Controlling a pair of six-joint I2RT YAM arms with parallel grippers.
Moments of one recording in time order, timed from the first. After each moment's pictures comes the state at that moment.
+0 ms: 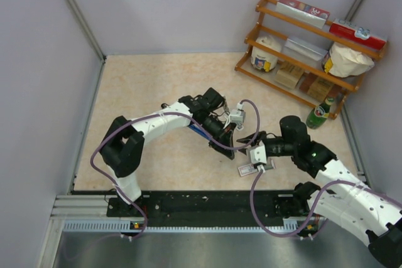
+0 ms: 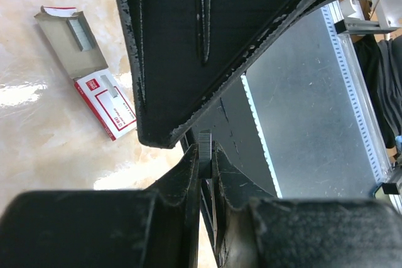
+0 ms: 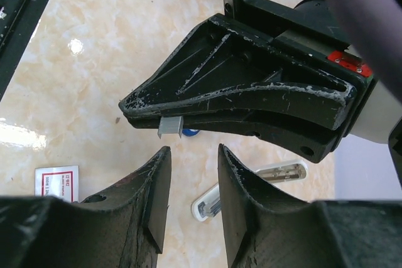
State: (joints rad) left arm -0.79 1.79 1.35 -0.69 1.18 0.46; right arm 0.61 0.75 0.59 -0.35 -0.77 -1.15
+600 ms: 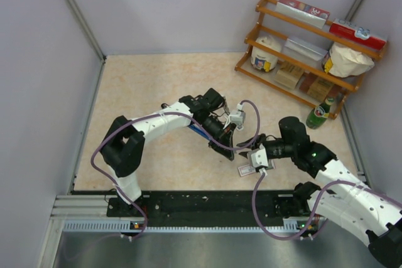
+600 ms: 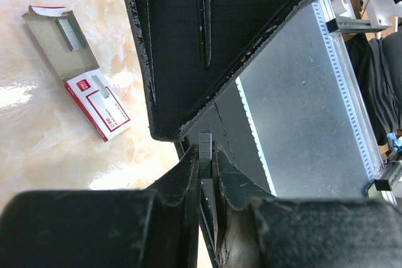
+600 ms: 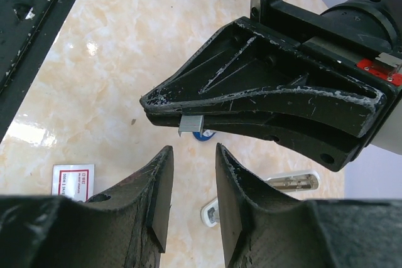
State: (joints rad) left arm -0.79 1.79 1.35 -0.73 1.20 0.48; right arm 0.61 0.75 0.59 -0.41 -0.81 -1.20
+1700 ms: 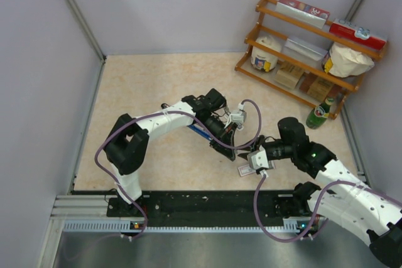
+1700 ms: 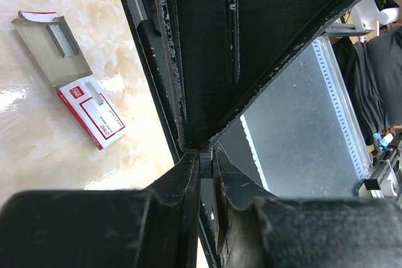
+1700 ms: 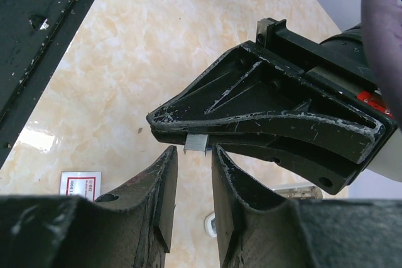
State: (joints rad) left arm -0.79 1.83 1.37 -0.73 1.25 0.48; right arm 0.63 0.75 0.59 -0.41 -0.84 -1.20
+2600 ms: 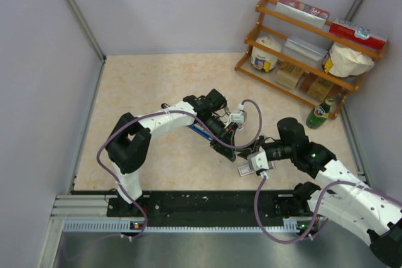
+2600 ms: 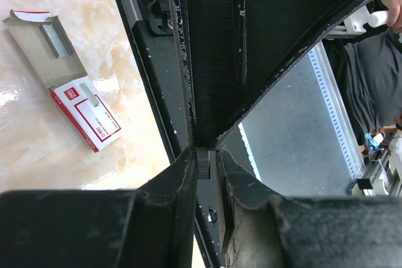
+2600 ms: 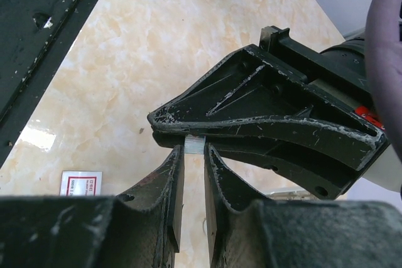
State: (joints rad) left arm -0.79 1.85 1.38 -0.74 1.27 0.48; right arm 0.63 0.75 0.59 -0.42 -0.84 -1.22
